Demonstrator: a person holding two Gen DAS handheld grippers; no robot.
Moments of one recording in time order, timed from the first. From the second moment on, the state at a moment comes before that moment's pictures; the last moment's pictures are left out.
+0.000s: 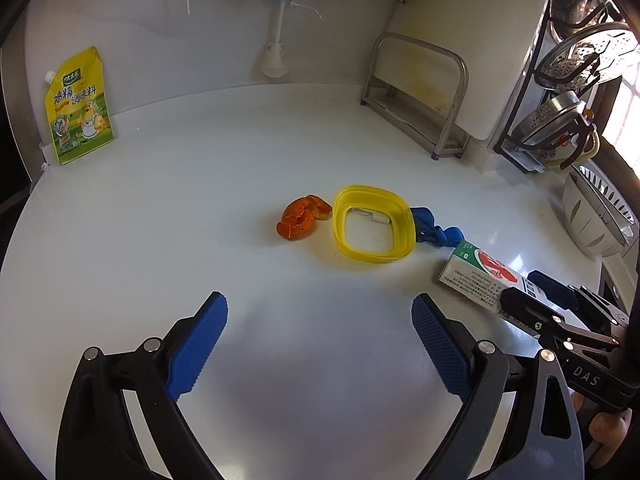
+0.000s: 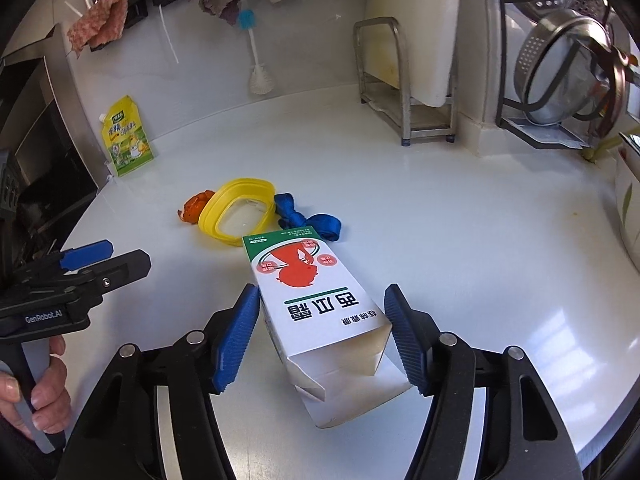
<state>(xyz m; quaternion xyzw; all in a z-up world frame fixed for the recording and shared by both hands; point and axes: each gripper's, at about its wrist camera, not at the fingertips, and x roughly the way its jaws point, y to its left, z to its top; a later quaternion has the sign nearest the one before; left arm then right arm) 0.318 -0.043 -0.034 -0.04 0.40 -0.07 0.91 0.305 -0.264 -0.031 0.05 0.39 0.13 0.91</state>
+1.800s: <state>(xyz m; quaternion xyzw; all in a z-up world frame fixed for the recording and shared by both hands) 0.305 -0.089 -0.016 0.00 0.39 -0.09 0.92 0.266 -0.303 -0.010 0.12 0.35 0.11 0.92</state>
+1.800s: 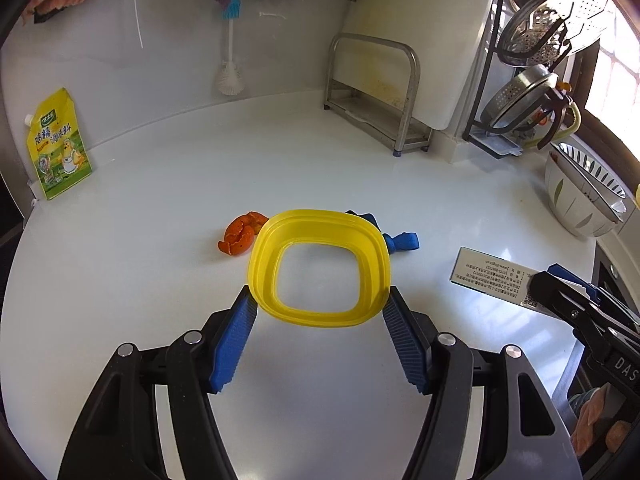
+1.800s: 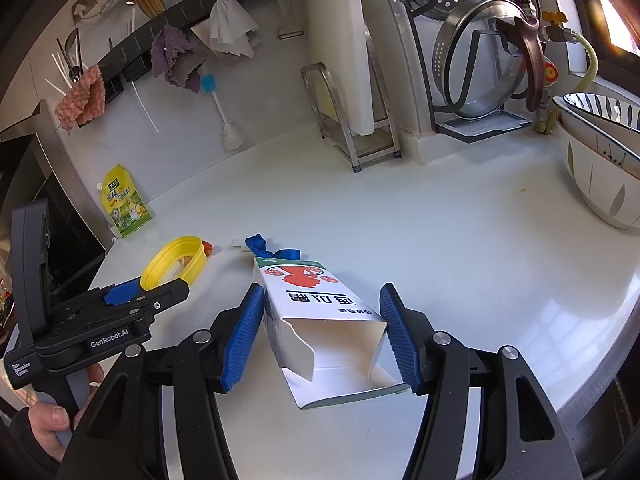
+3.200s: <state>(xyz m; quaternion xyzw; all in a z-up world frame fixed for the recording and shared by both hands) 0.029 -0.025 -0.016 0.03 0.38 -0.14 0.91 -0.019 -0.228 -0.016 0.10 0.34 0.06 0.93</state>
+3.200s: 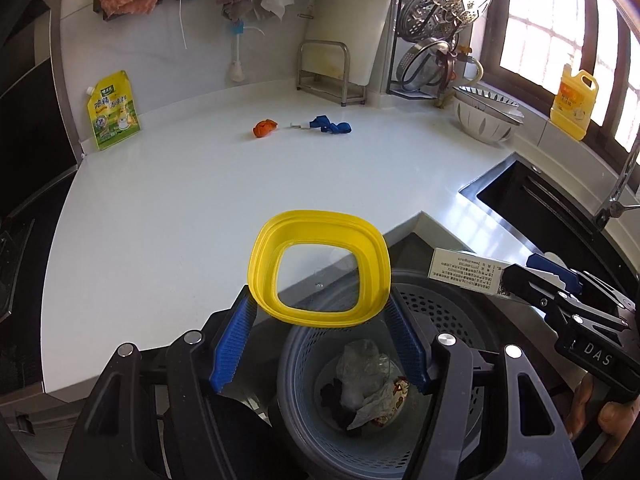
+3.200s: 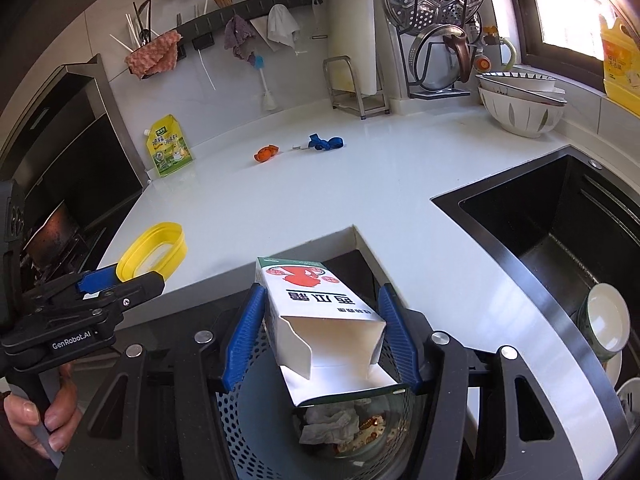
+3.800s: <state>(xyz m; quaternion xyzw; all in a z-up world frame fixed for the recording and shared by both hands) -0.030 -0.028 -0.055 0.04 0.39 -0.16 0.91 -0.079 -0.209 -0.048 0.09 0.35 0.06 0.93</state>
